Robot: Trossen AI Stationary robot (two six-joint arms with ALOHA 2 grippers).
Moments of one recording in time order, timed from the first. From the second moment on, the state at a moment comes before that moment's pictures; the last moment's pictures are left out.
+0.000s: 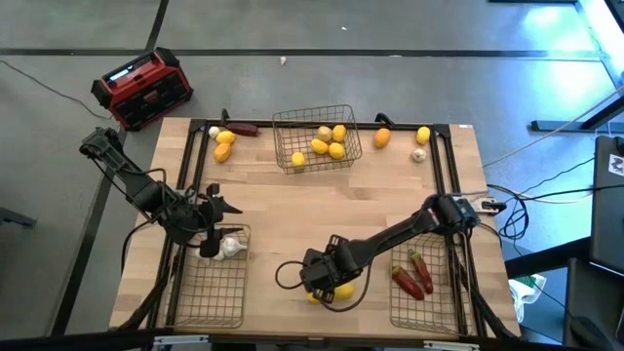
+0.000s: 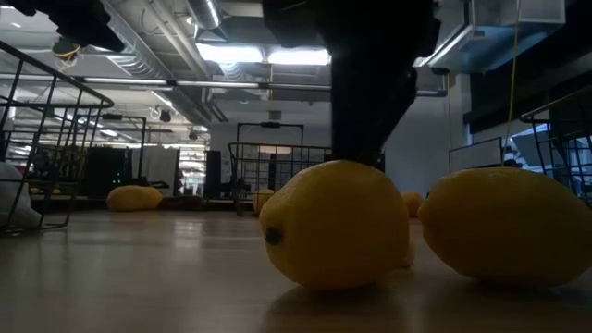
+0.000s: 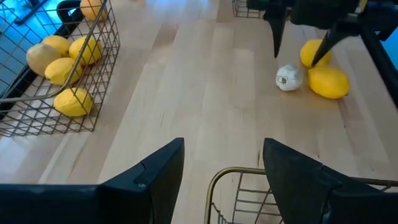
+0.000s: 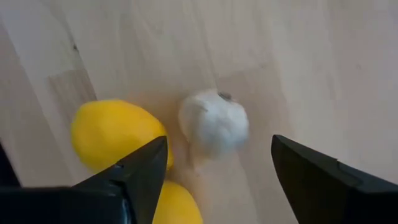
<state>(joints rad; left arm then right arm) -0.68 0.81 0.72 -0.71 -0.67 -0.53 0.44 2.20 1.87 -1.02 0.10 0.73</state>
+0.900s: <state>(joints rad) -0.68 0.81 0.72 -0.71 -0.67 -0.55 0.46 2.30 1.87 -1.07 0.18 0.74</state>
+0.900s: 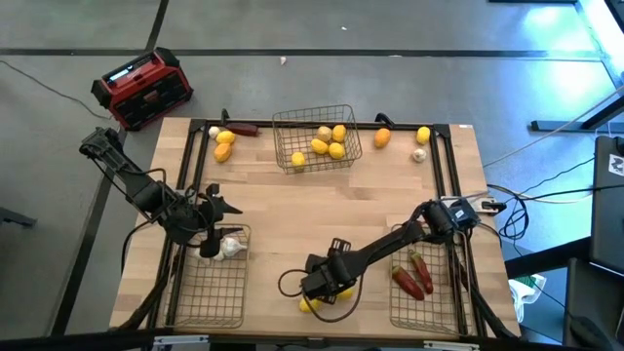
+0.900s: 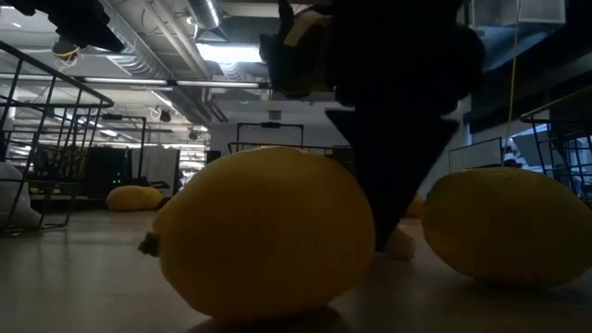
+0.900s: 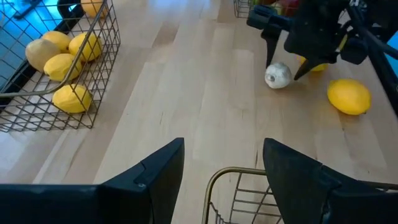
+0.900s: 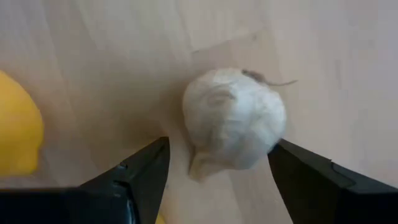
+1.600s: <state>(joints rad) -0.68 0.81 0.72 -0.71 -0.67 -0.55 0.47 2.33 1.87 -1.05 0.20 0.81</state>
